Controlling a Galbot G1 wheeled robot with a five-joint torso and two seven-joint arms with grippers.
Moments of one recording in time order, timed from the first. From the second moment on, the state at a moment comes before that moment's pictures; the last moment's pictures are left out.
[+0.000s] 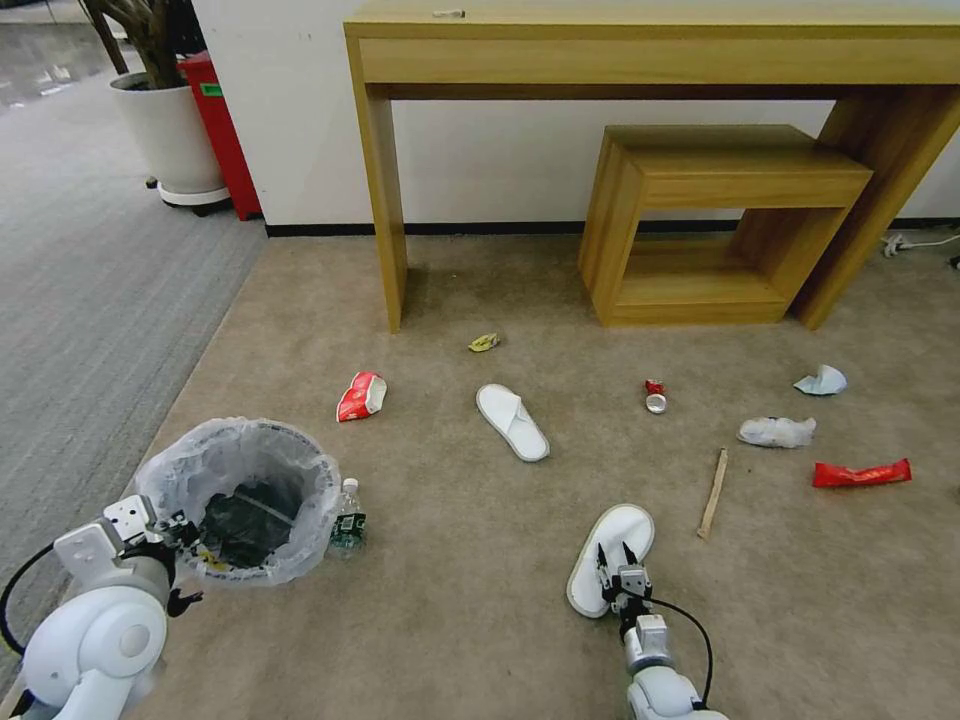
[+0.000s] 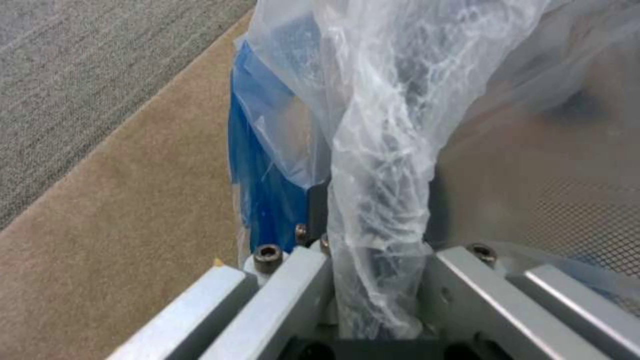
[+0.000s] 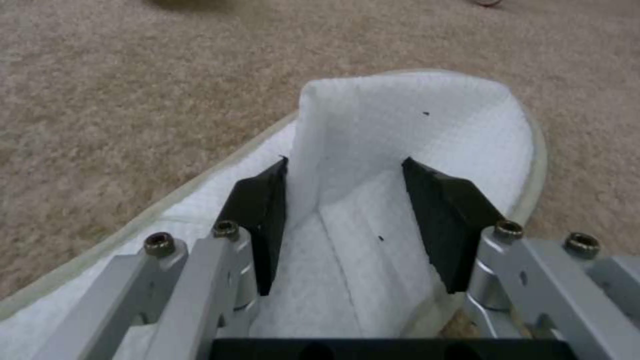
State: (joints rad) left arm 1.51 -1.08 -0.78 -2.08 -0.98 0.53 -0.65; right arm -1.05 1.34 0.19 0.76 0.23 0.57 0.16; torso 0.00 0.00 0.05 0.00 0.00
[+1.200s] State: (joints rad) left arm 1.53 -1.08 -0.78 -2.09 -0.97 0.53 -0.65; right arm -1.03 1.32 0.17 0.73 0.22 0.60 0.14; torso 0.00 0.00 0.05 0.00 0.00
